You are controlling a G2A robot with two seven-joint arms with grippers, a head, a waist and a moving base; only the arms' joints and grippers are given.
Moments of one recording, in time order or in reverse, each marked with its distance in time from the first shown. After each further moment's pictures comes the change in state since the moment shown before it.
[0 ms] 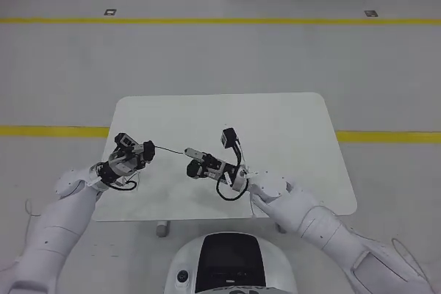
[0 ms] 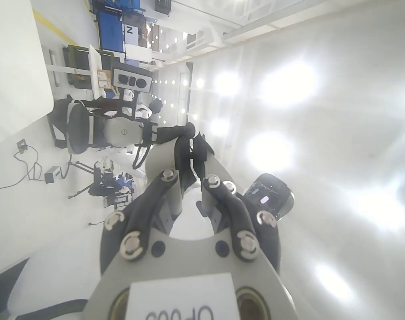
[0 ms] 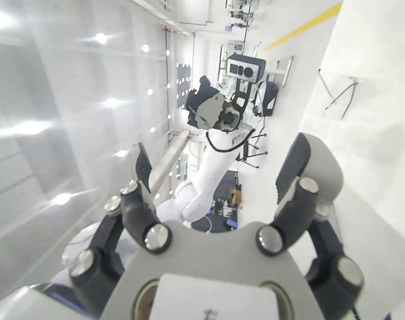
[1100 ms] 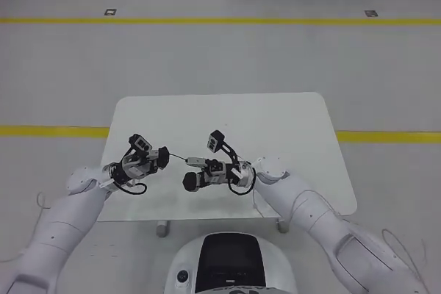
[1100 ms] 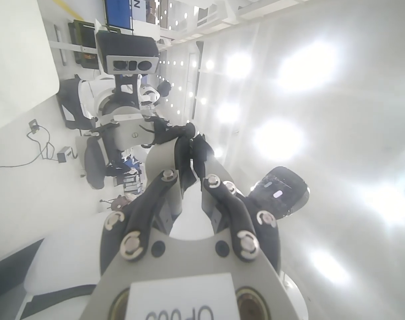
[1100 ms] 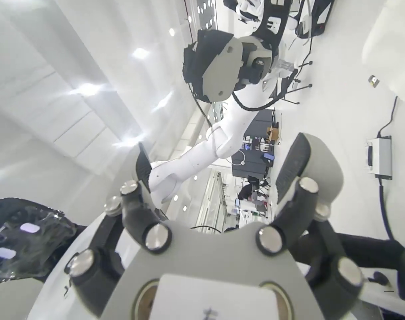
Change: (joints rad) left arm -0.058 0.024 0.159 -0.008 -0.021 -0.061 0.000; right arm 0.112 -0.127 0.054 0.315 0.187 0.018 0.597
